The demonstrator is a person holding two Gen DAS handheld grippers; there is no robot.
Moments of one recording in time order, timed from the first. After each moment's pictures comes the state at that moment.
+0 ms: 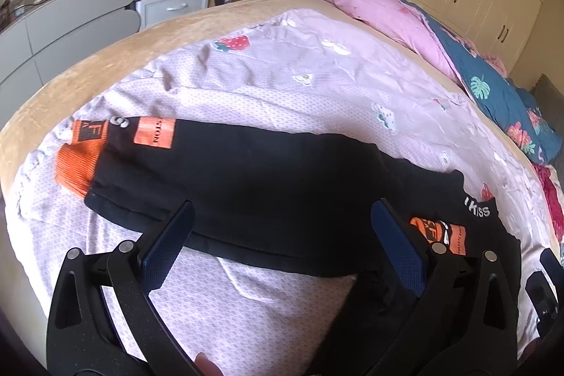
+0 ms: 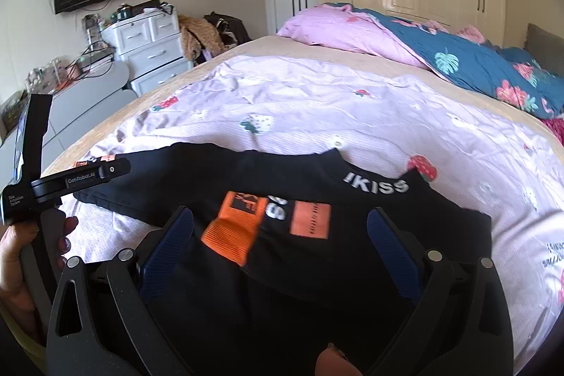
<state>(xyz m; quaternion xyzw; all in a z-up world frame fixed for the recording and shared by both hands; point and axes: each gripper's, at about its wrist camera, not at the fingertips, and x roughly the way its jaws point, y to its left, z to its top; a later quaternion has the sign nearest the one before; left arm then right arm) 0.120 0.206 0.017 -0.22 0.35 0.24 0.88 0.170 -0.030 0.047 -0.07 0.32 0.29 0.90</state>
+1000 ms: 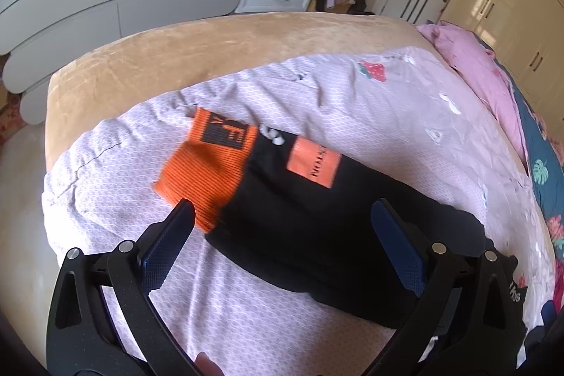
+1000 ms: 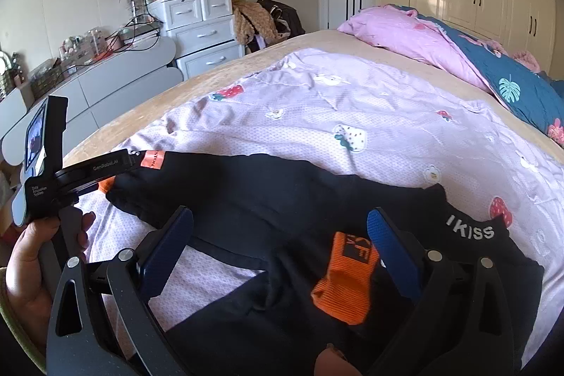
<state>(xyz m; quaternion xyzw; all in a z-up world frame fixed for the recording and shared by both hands) 0.062 0.314 -0.001 -0.31 0.32 0.39 0.80 0.170 0.090 0.044 -0.11 0.32 0.38 0.86</state>
